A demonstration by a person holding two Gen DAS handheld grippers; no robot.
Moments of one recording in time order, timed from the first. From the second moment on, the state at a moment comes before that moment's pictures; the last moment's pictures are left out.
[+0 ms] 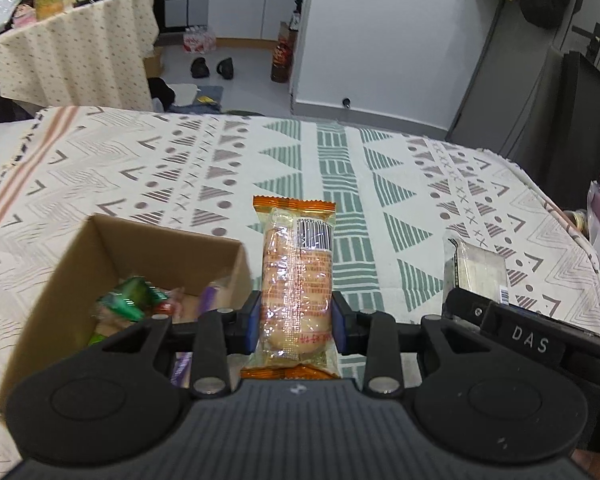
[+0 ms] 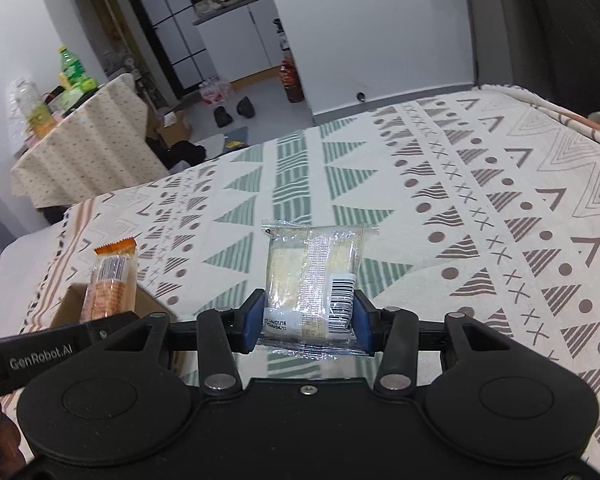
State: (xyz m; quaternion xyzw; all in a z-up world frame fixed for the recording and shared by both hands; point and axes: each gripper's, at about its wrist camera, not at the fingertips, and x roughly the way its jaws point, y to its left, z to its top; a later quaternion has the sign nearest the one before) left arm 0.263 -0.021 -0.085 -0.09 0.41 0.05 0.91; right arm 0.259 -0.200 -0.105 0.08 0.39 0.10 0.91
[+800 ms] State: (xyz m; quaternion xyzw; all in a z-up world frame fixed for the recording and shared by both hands) left arm 0.193 0.049 -0.044 -0.12 0.37 0.12 0.92; right arm 0.216 -0.127 -0.069 0.04 0.35 0.21 0.91
